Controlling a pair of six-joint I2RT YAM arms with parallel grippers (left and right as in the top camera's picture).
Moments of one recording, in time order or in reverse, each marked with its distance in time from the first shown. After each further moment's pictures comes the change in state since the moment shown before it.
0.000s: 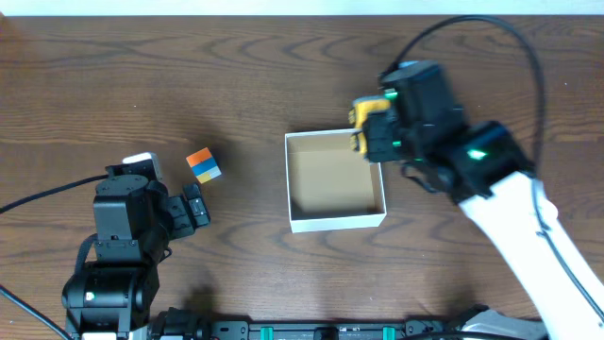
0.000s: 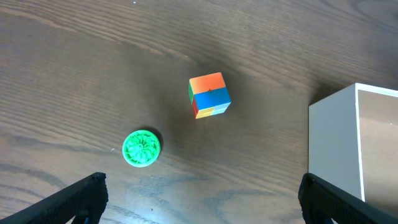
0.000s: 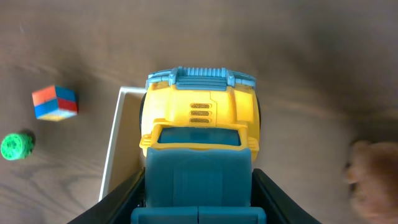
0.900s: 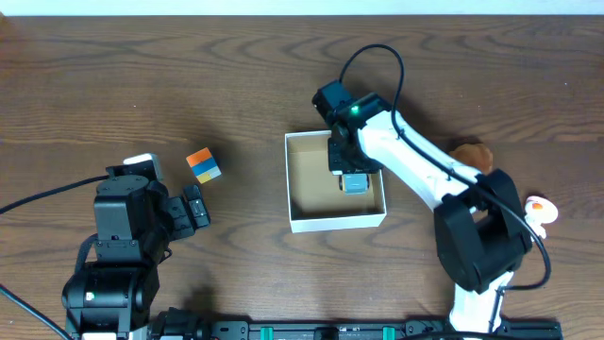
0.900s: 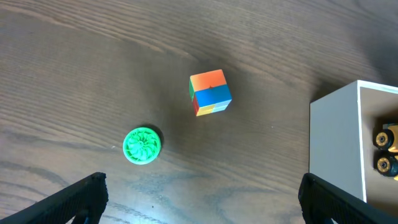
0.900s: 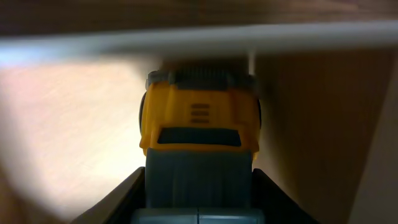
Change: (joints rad) left arm 0.000 0.000 0.000 -0.008 0.000 0.000; right arm -0.013 0.550 0.000 -0.006 0.013 0.135
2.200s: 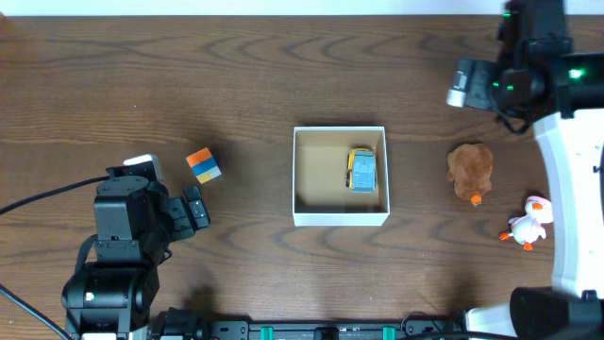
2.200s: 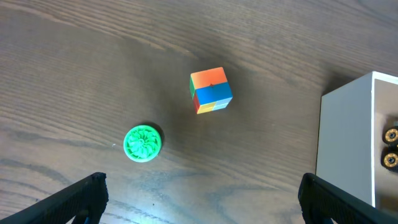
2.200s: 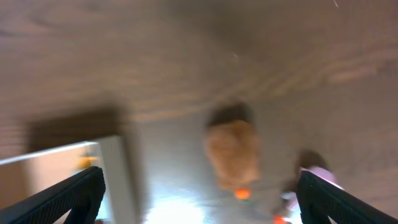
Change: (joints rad) left arm 0.000 0.000 0.000 -0.007 0.000 0.000; right arm -0.524 -0.377 0.298 -0.263 0.045 -0.318
